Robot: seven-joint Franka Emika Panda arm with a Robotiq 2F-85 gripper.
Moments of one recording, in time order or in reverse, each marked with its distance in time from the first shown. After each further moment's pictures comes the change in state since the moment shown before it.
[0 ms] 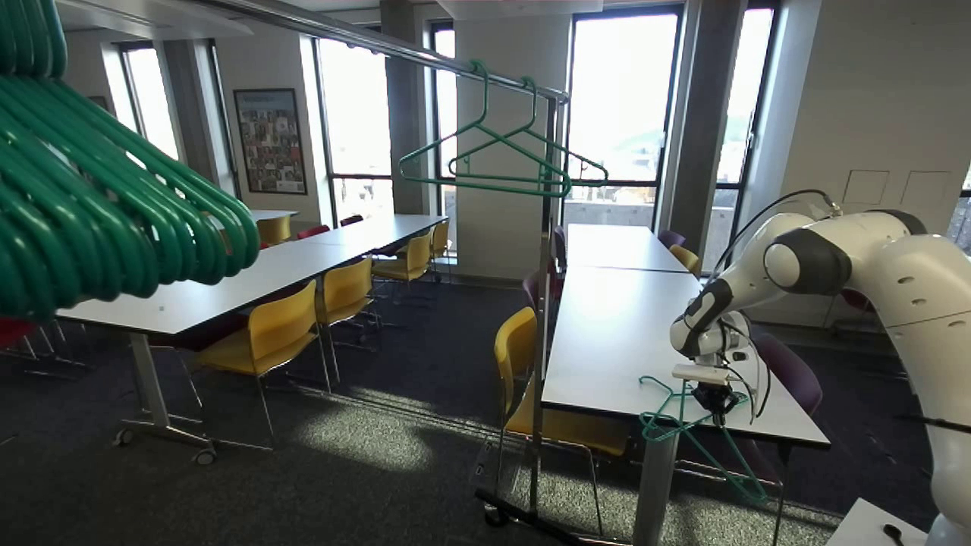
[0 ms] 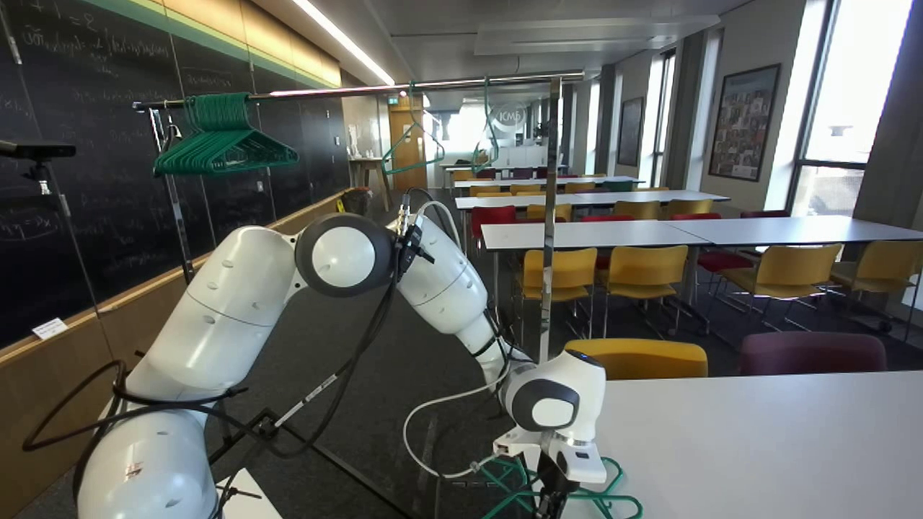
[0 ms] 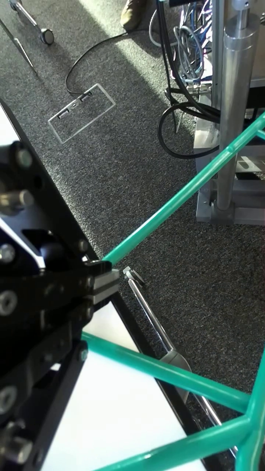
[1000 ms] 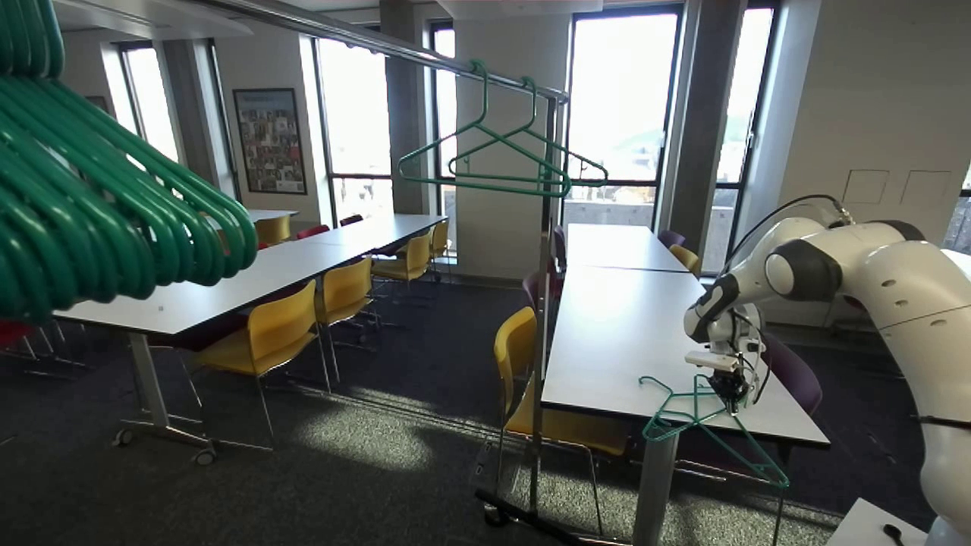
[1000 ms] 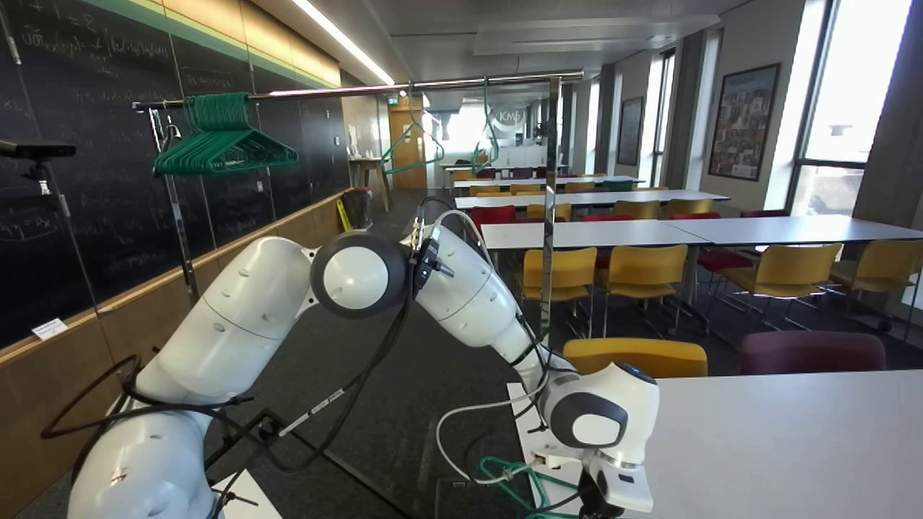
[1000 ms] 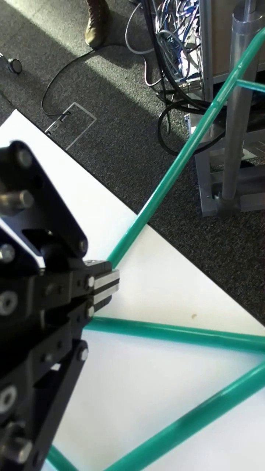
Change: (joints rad) arm -0.111 0.086 -0.020 0.179 0.057 -0.094 0.050
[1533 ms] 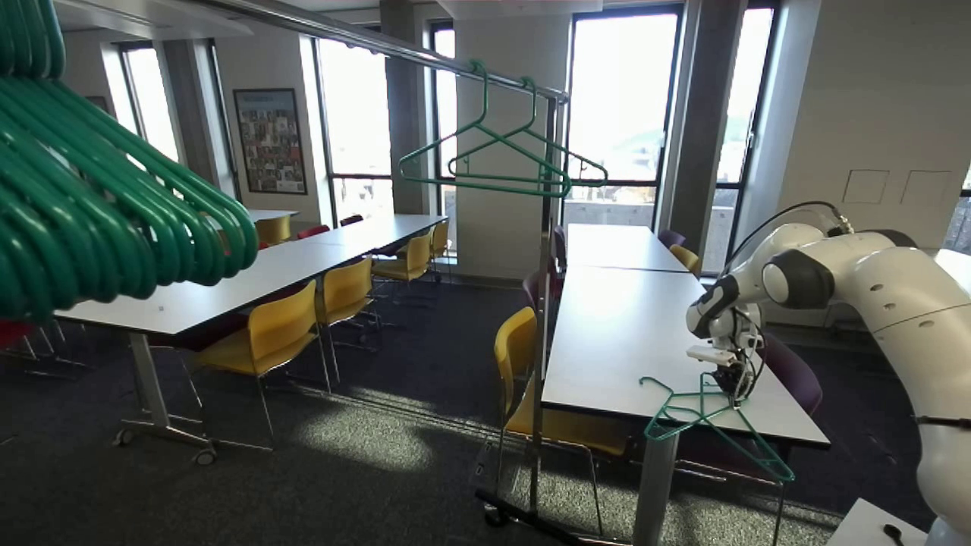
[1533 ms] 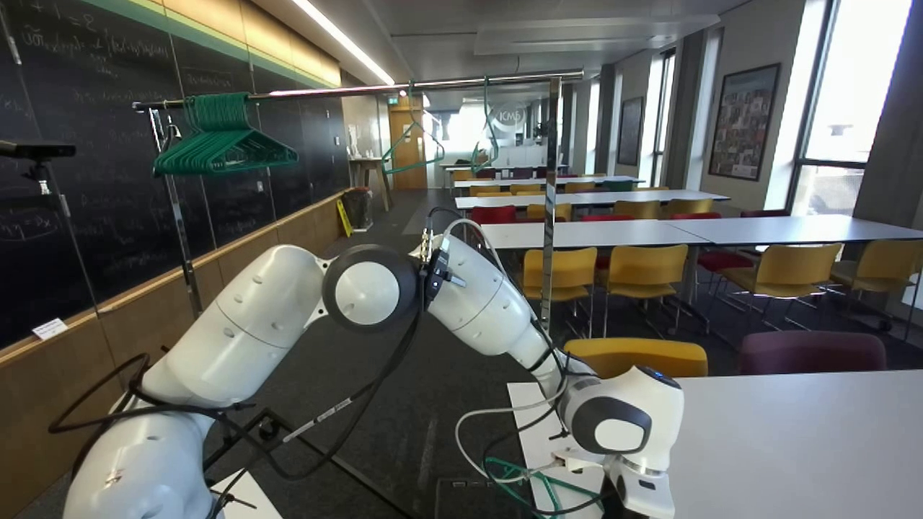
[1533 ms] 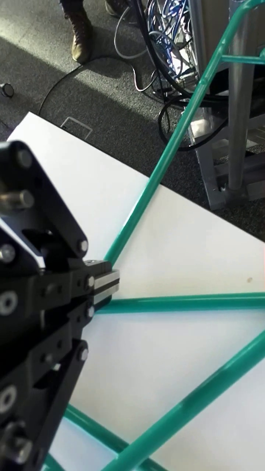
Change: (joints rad) arm -0.040 0.069 -0.008 0.124 0.003 -0.045 0.098
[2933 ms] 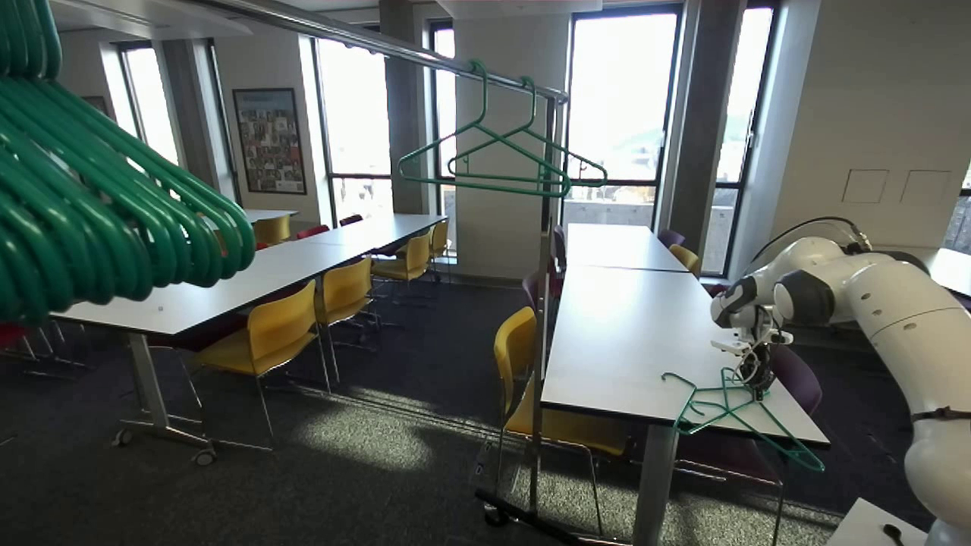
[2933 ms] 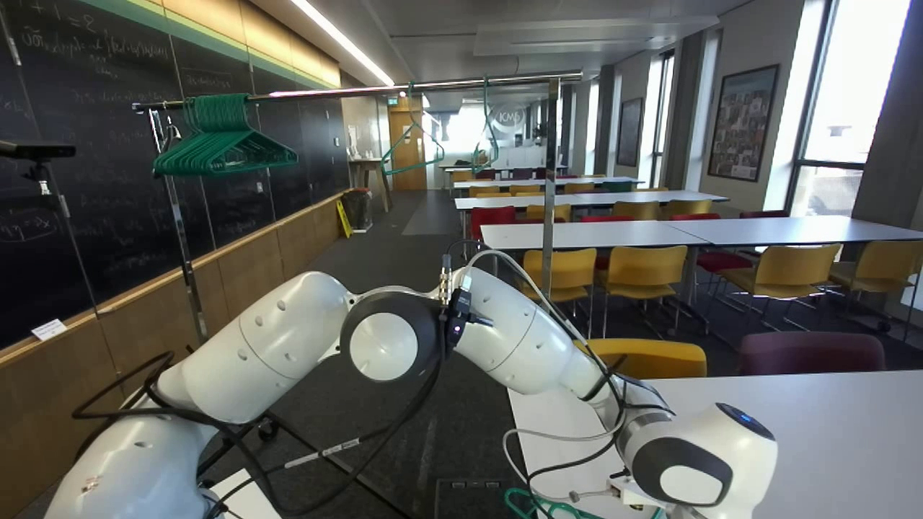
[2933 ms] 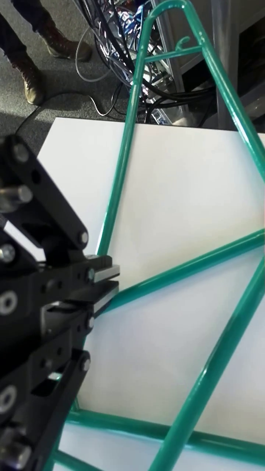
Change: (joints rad) arm -0.175 0.152 -0.004 0.285 0.070 -0.153 0.133
